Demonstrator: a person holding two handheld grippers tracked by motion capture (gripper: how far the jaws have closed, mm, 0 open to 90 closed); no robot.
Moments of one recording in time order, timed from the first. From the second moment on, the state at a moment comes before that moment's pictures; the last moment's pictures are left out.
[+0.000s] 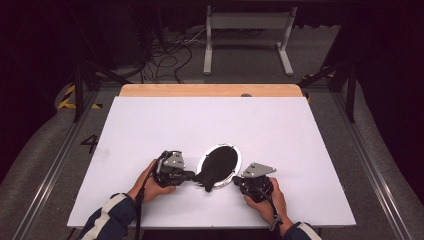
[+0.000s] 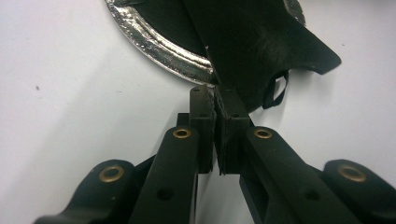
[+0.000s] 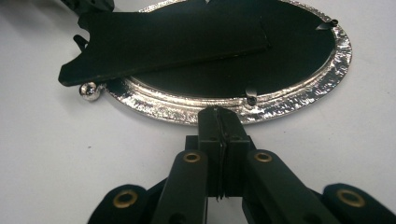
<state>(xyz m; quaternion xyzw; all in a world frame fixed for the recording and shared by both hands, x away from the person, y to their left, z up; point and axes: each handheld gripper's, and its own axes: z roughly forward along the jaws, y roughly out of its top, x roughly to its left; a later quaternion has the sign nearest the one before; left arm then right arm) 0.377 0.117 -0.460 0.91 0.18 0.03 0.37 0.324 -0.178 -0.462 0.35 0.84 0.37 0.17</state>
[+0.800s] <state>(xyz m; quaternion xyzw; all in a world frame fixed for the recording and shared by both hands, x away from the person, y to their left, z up) 0.368 0.101 -0.462 0.90 0.19 0.03 0.38 0.343 -0.178 -0.461 0.37 0.83 0.37 0.19</state>
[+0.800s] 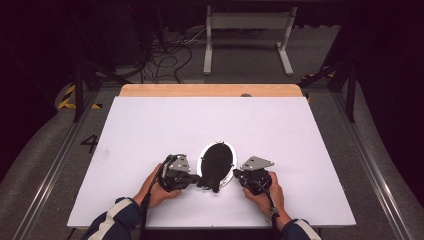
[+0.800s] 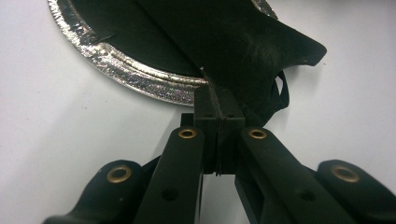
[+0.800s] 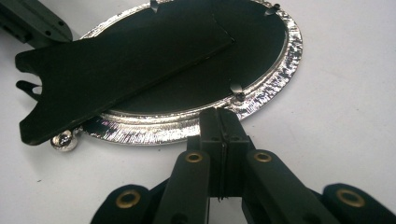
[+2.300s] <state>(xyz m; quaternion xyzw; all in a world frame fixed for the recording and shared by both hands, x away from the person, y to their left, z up) 0.365 0.082 -0.460 0.92 0.15 0.06 0.37 0.353 -0.191 -0.461 0.37 0.83 0.36 0.20</state>
